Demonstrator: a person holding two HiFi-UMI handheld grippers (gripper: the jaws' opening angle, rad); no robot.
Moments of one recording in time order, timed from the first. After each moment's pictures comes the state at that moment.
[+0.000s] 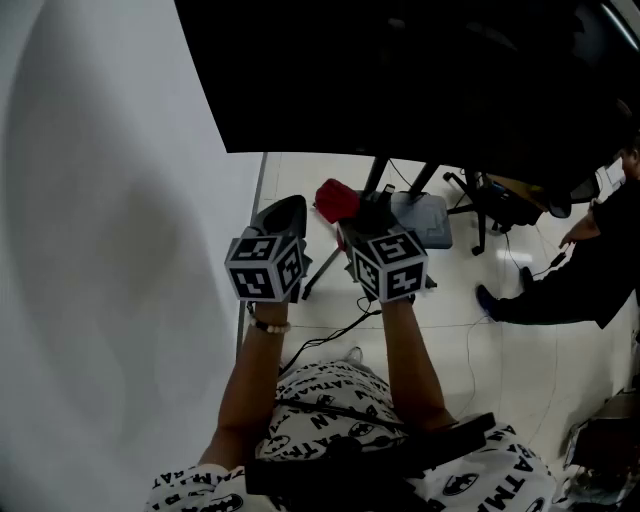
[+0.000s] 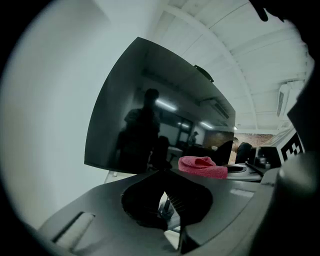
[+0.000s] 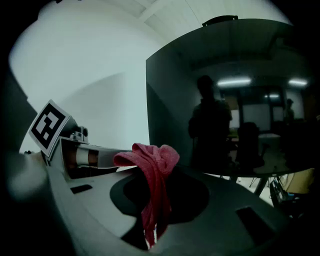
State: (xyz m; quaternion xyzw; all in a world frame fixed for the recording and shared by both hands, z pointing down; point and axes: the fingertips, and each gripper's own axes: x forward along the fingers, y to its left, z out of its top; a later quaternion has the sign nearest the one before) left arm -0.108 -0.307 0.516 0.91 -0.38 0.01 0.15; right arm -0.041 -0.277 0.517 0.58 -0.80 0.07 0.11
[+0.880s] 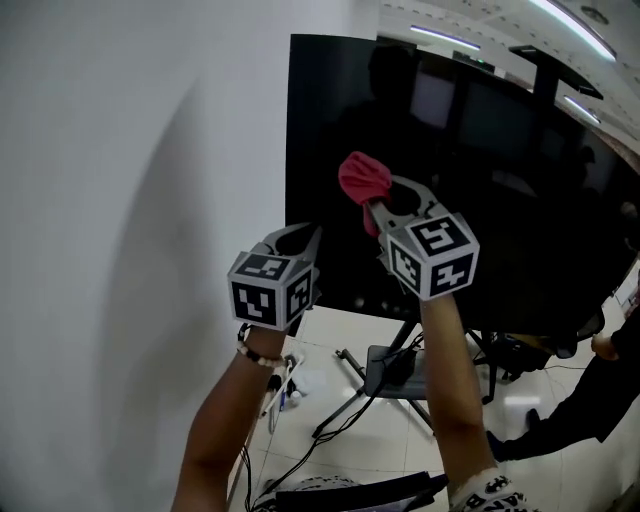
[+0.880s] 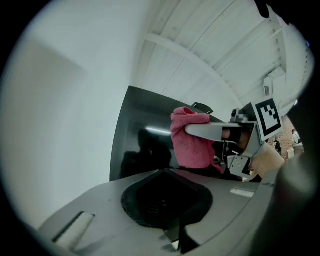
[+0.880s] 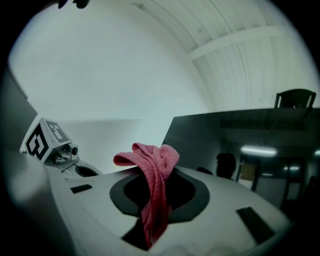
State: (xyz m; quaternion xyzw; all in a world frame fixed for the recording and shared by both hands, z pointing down) left arm -0.201 -0.403 0.245 0.92 -0.39 -0.07 -0.01; right arm -0.138 -0.388 0.149 0.53 -0.81 -0.24 0.07
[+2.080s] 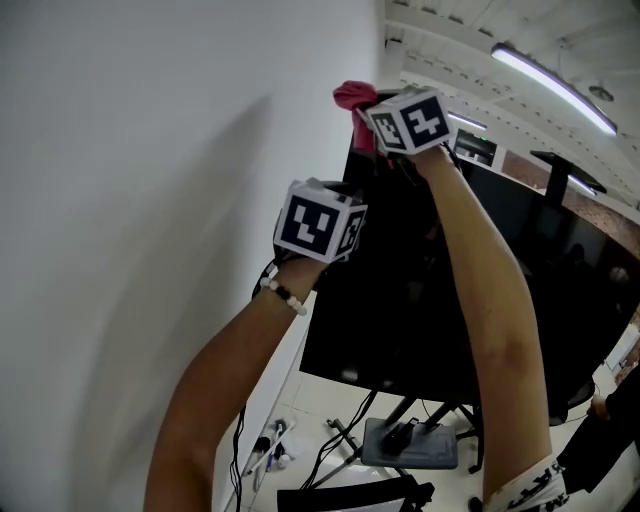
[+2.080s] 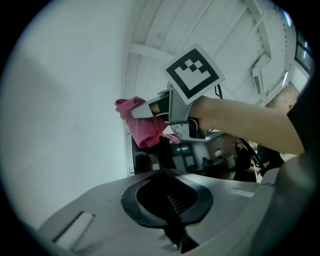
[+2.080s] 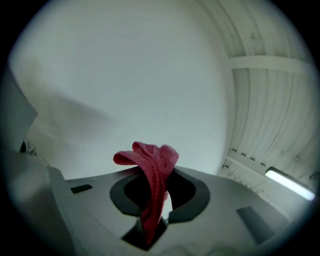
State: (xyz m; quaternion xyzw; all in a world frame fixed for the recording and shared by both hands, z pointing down) left arm -0.246 -0.471 0.042 0.91 -0.40 -0.05 -0.12; right arm -0.261 -0.523 -0.118 0.53 -0.74 -0.37 0.19
